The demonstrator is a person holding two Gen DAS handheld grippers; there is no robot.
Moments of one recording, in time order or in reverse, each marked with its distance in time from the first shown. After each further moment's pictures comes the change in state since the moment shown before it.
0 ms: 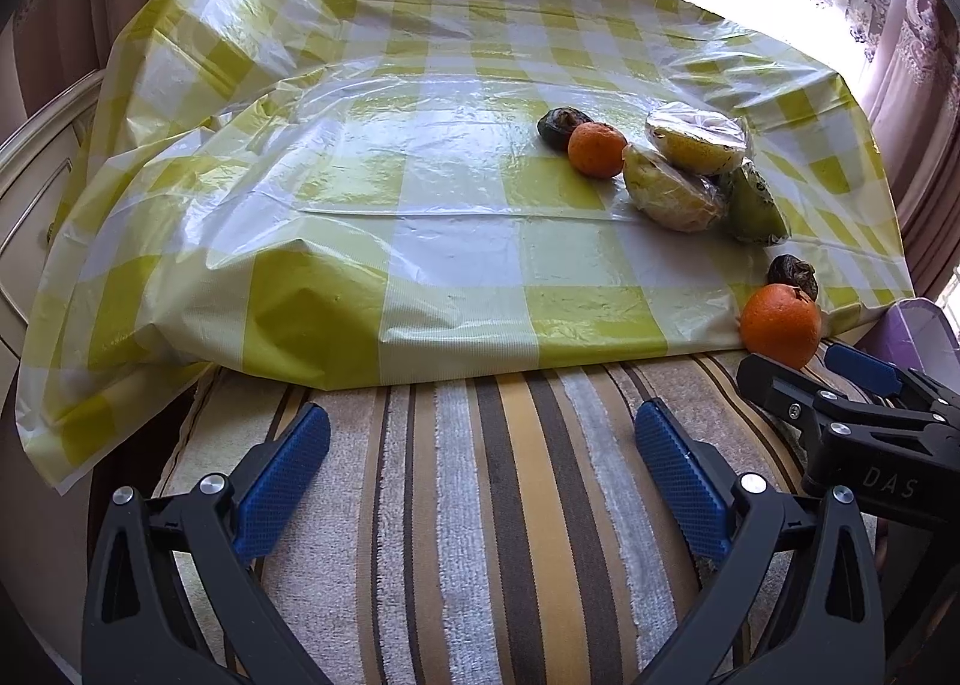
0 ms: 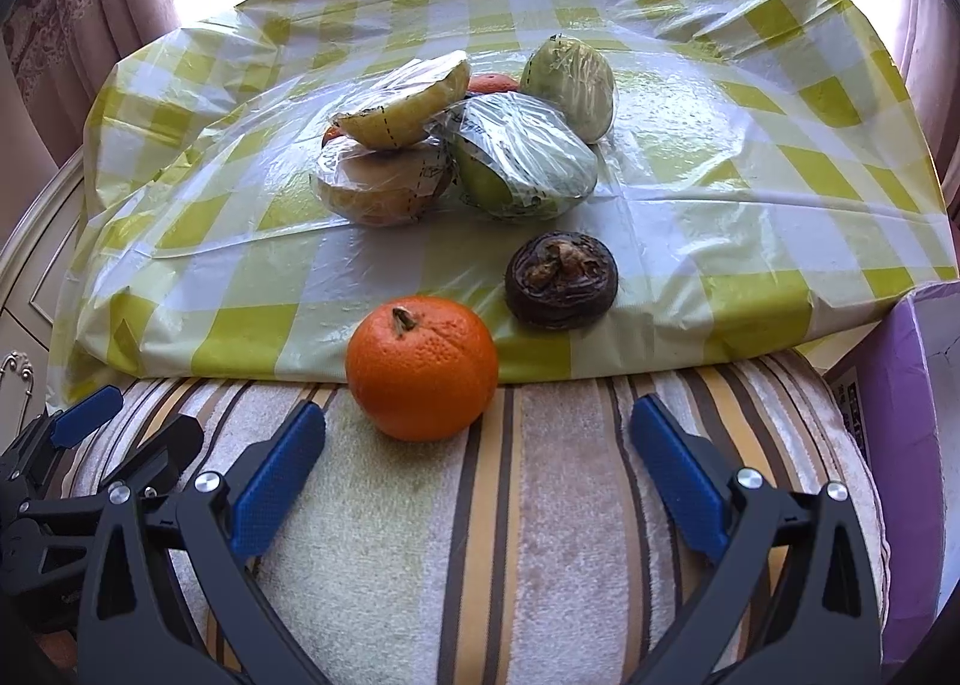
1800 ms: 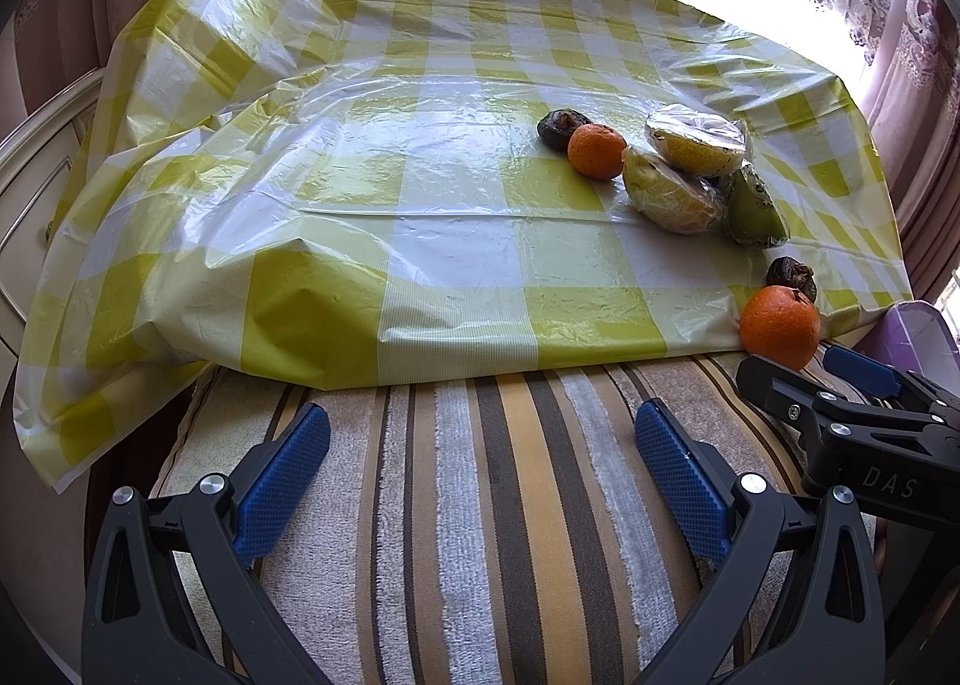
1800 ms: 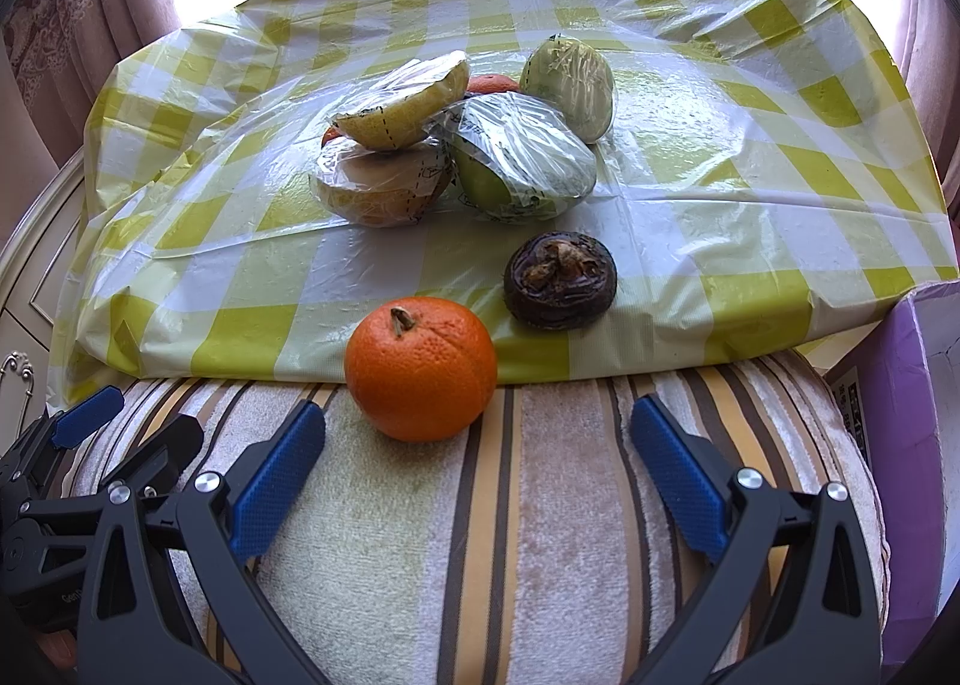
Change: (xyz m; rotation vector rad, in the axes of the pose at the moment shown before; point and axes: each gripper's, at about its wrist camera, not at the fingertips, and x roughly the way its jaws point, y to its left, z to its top) left arm 0.000 0.001 0.000 0.001 -0.002 -0.002; right arm 0.000 0.000 0.000 0.001 -0.004 0.002
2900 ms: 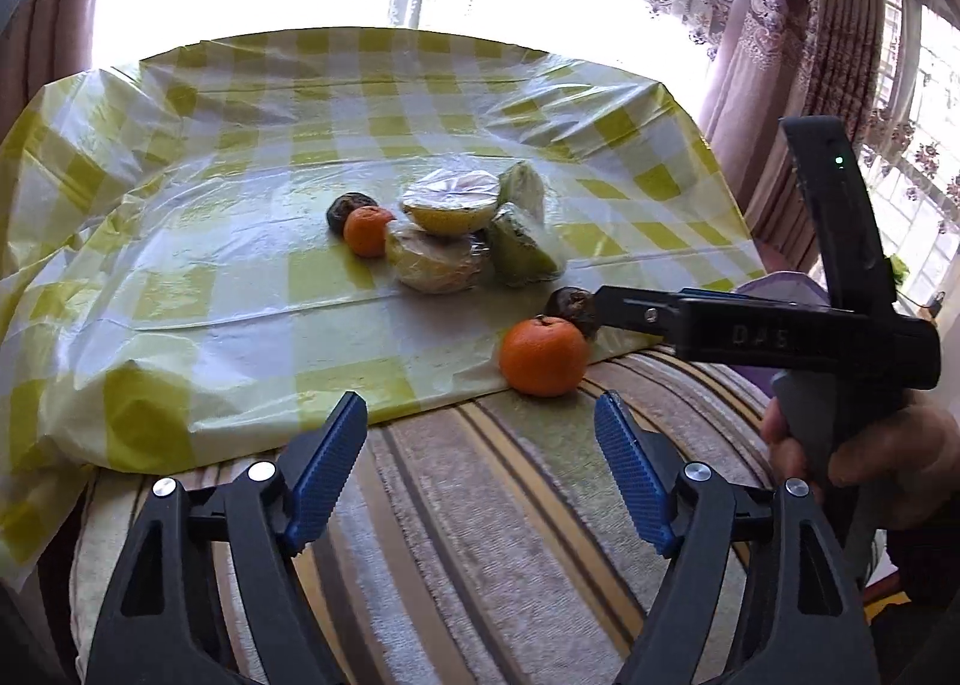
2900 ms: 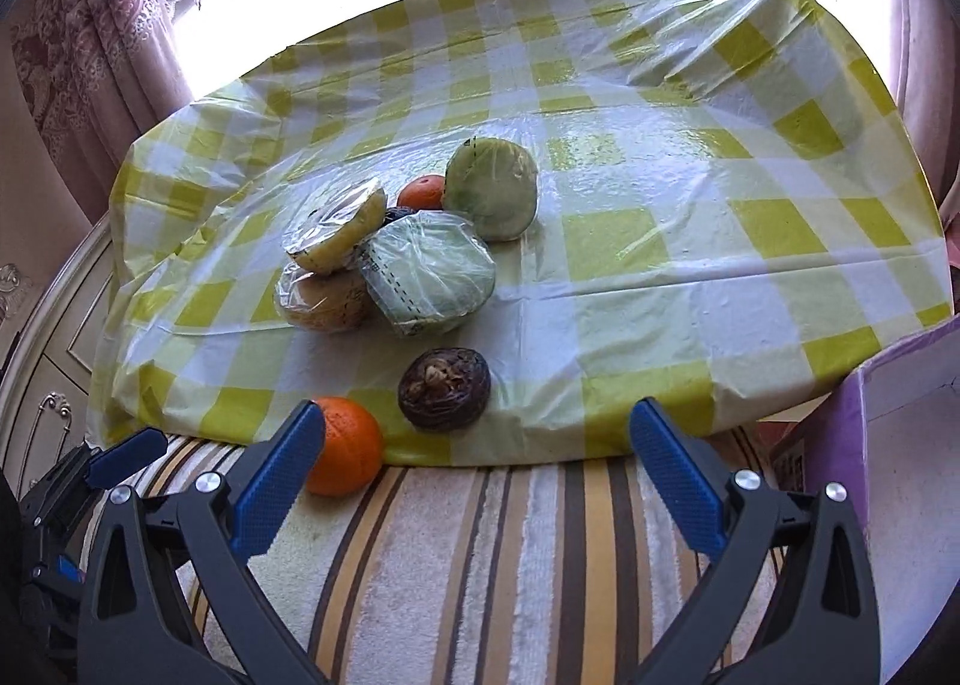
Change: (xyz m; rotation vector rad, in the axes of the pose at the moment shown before) left arm -0.033 -0.072 0.008 0.187 -0.125 -0.339; right arm -0.026 -0.068 0.038 0.016 -0.075 0.098
